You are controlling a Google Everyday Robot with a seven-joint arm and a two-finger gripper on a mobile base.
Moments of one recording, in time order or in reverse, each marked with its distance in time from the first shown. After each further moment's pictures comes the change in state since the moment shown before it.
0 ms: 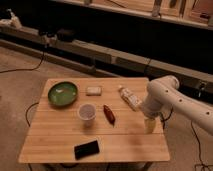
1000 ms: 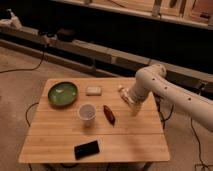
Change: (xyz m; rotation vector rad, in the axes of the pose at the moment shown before) arm -0.050 -0.109 -0.016 0.188 -0.055 0.207
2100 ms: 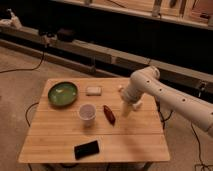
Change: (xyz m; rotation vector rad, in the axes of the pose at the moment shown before) arm -0.033 0.006 0.019 -0.006 -0.061 0.087
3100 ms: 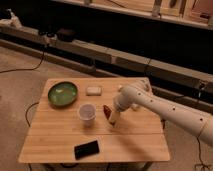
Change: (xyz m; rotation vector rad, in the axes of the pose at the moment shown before) arm -0.038 0.023 0.061 0.020 -0.140 0.096
